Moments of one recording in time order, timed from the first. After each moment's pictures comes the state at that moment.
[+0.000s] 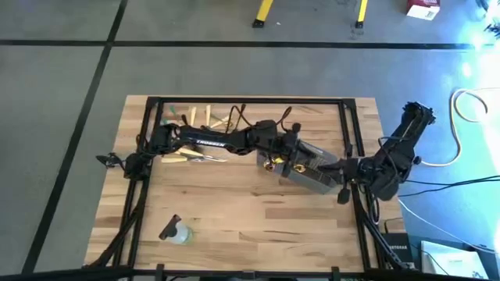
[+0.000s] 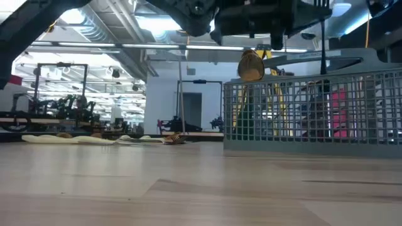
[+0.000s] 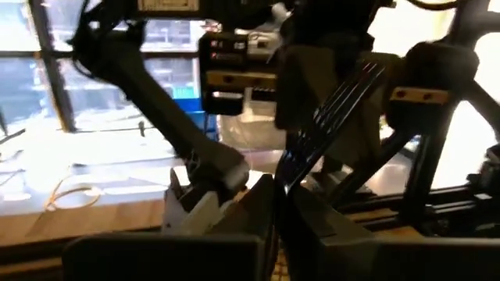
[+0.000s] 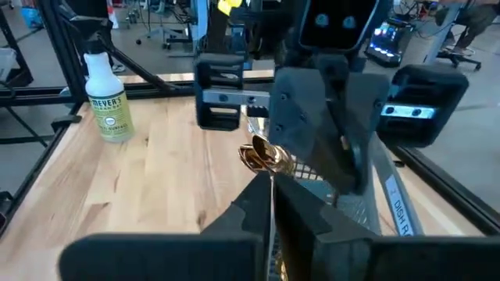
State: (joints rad) left arm 0.09 2.20 1.76 0.46 0.29 0.02; right arm 0.92 0.69 0.68 -0.57 1.04 0.52
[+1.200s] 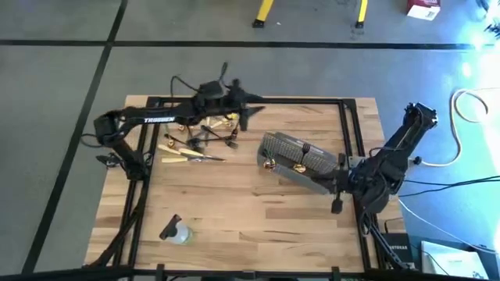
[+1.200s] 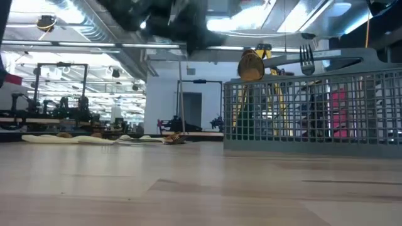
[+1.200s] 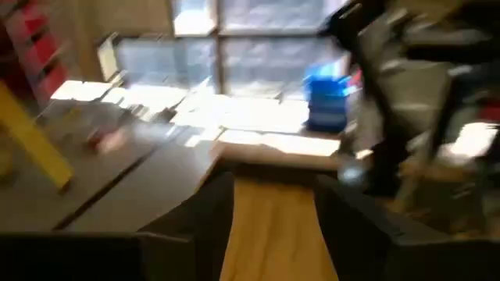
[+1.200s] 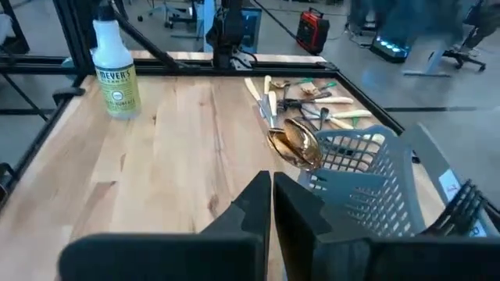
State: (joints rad) left arm 0.44 1.63 1.06 0.43 0.12 0.01; right arm 0.92 0.86 0.68 -0.48 1.02 0.52
